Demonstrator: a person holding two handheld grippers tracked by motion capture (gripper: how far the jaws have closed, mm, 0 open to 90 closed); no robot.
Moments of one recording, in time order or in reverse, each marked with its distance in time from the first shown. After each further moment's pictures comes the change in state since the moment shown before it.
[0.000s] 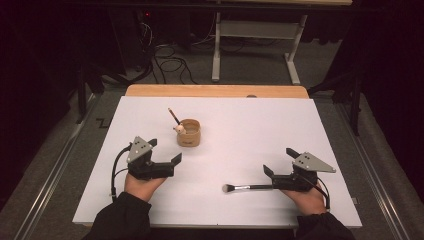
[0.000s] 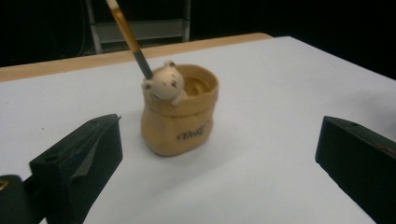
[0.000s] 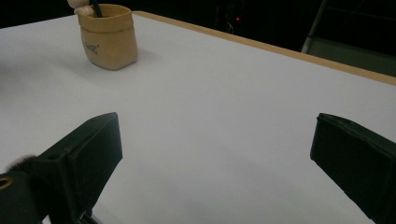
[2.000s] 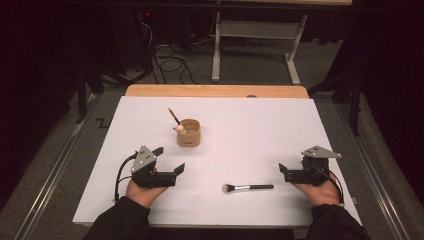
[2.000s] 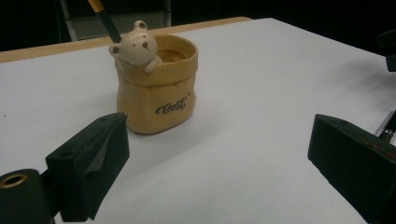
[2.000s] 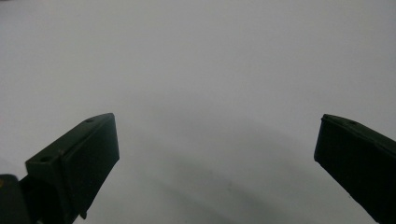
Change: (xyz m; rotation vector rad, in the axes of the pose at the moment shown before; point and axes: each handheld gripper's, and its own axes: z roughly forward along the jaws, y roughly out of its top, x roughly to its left) left arm 0.001 -0.021 0.007 0.018 -0.061 0.026; right arm -0.041 -0.005 -0.001 0.330 -0.155 0.111
